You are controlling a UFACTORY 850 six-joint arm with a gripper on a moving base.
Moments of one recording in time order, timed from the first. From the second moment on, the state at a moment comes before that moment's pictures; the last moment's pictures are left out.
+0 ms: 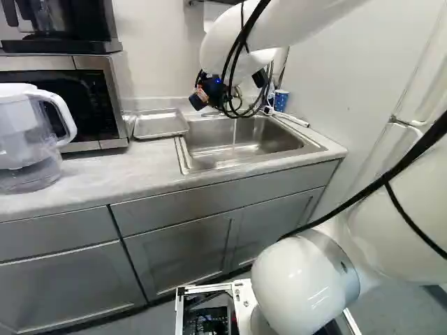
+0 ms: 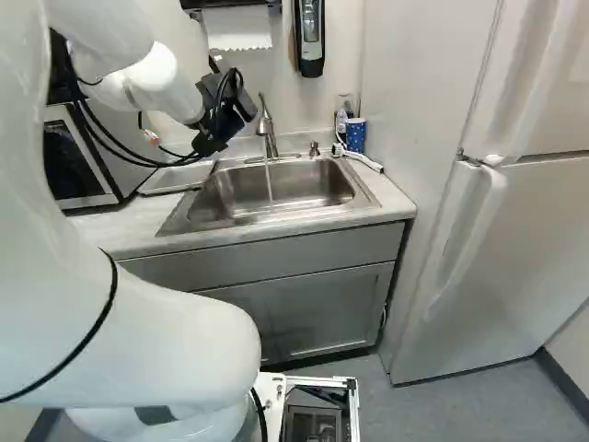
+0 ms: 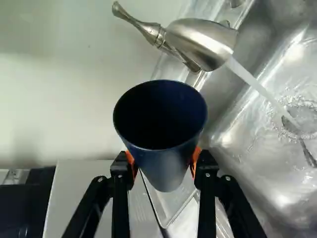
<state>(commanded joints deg) 15.7 15.1 -46.3 1.4 -0.7 60.8</state>
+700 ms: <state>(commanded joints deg) 15.7 15.1 -46.3 1.4 -0.7 39.8</state>
